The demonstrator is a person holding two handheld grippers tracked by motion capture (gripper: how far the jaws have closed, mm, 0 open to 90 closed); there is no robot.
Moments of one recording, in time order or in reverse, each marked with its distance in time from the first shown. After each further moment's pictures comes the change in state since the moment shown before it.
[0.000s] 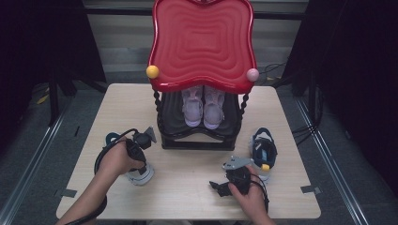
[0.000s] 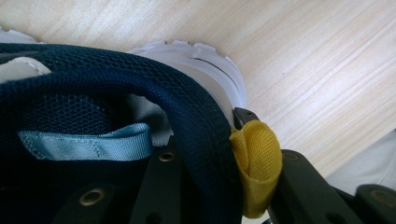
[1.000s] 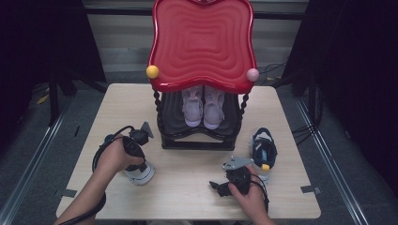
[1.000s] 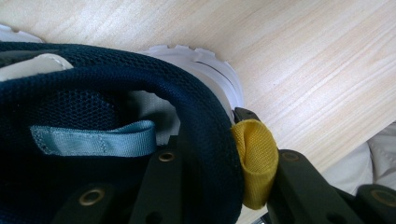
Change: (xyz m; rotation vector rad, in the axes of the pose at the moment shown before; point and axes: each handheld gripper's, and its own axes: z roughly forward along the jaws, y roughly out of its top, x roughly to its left) left arm 0.008 -0.001 -0.007 -0.038 -0.064 -0.068; right arm 0.000 0.000 0.000 0.000 0.000 0.001
